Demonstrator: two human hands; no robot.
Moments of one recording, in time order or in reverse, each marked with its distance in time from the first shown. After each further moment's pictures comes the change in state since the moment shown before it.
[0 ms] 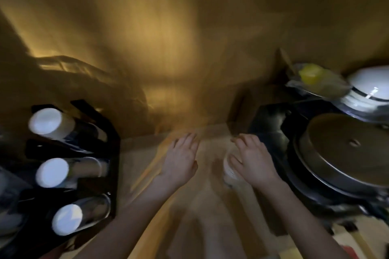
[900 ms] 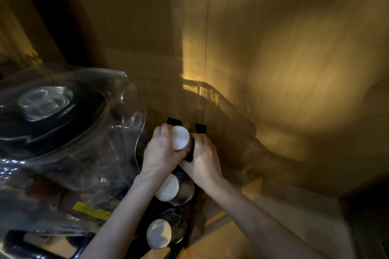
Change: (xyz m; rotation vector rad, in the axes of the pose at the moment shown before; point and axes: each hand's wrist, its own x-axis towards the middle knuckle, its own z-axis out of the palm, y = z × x) left_hand -0.083 -0.216 -0.106 -0.299 0.461 -0.892; right_hand 0.134 -0.319 0.060 0.611 0.088 -0.536
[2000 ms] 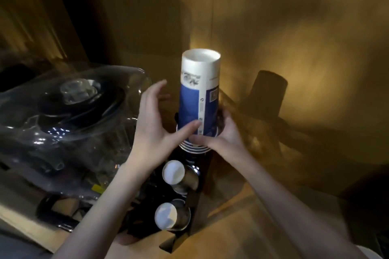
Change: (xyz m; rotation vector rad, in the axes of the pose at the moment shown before) left_hand -0.053 0.032 -0.087 -0.392 0.301 0.349; right_hand -0.007 -0.032 -0.089 0.809 -0.146 0.176
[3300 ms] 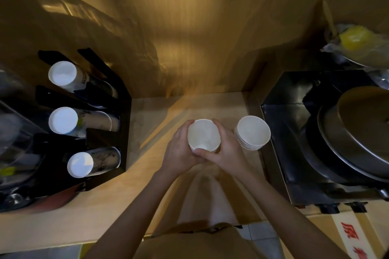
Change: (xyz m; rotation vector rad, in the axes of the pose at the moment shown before) left_hand -0.209 0.026 0.210 -0.142 -0.889 -0.233; right_hand -0.238 0.131 -0.126 -0.670 0.355 0.364
